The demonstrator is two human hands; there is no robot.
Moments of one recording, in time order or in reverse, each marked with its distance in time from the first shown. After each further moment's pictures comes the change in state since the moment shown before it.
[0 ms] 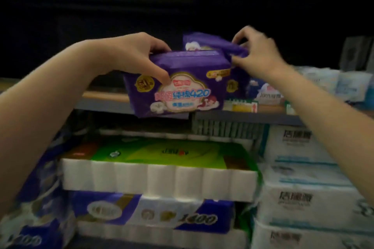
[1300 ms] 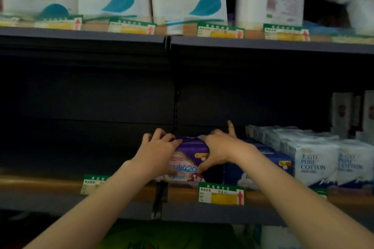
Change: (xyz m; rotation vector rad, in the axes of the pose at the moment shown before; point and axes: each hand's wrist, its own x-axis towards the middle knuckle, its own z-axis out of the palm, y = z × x) left_hand 0.170 -0.019 0.108 0.792 0.023 0.014; right_hand 0.071 0.080 0.063 -0.607 -0.800 -0.060
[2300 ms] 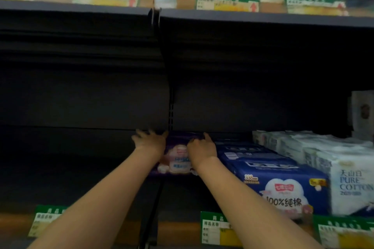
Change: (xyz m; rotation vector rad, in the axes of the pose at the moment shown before) left_hand 0.129 -0.023 0.057 -0.032 -0.286 -0.334; right_hand 0.111 -0.016 0.044 -0.133 0.125 0.148
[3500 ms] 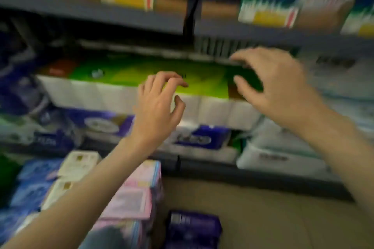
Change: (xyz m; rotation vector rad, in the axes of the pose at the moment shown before) left_hand -0.322 -0.019 0.182 -0.715 0.611 0.302; right_hand -0.296 -0.029 0.045 0.540 0.326 -0.334
